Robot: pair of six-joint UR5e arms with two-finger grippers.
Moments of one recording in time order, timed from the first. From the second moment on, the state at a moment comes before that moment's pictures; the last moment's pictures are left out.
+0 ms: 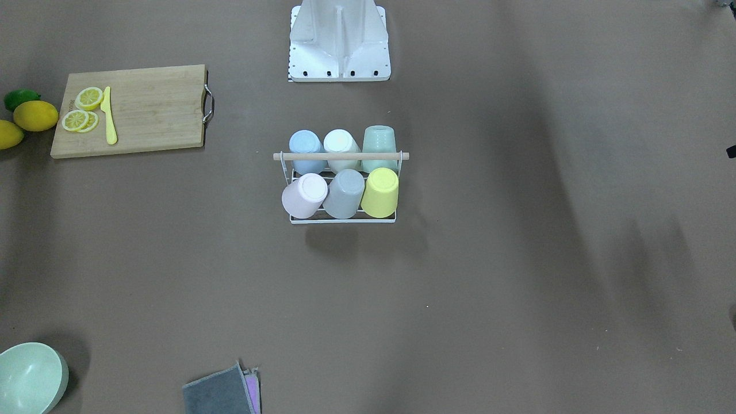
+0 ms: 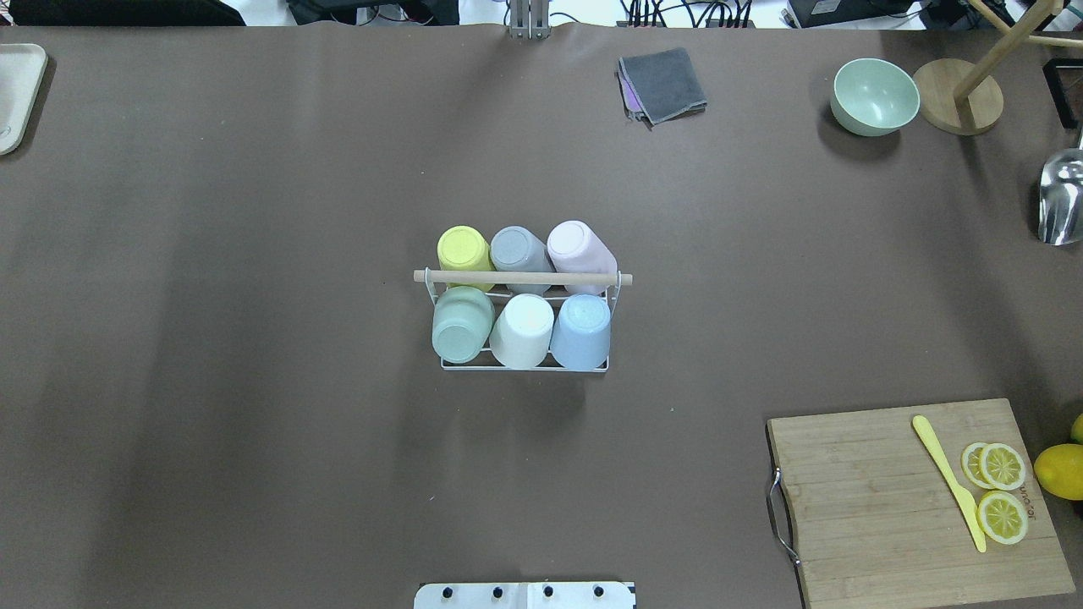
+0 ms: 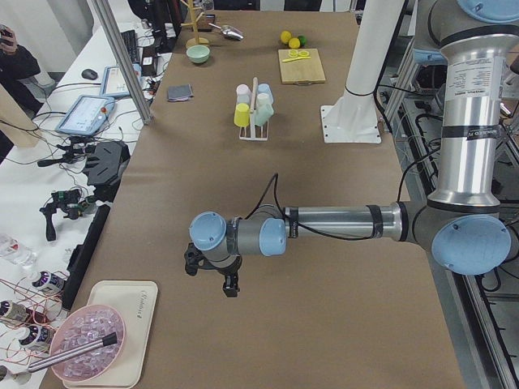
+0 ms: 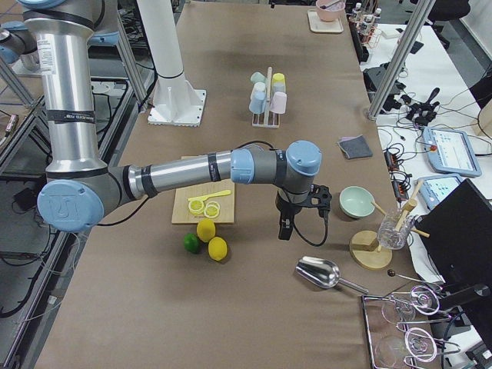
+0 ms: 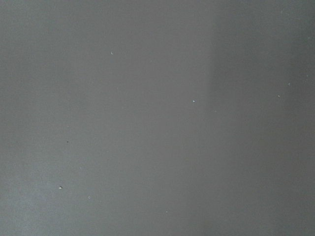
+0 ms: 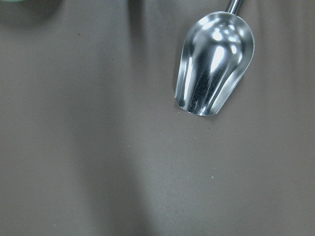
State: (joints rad) left arm -1.49 -1.55 -1.53 -1.56 -2.43 -0.03; right arm 1.50 -1.52 1.74 -1.78 2.33 0.13
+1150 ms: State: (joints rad) left arm -1.49 -1.55 -1.52 -1.61 -2.45 -0.03; right arm 1.50 -1.51 1.64 -1.68 2.39 0.14
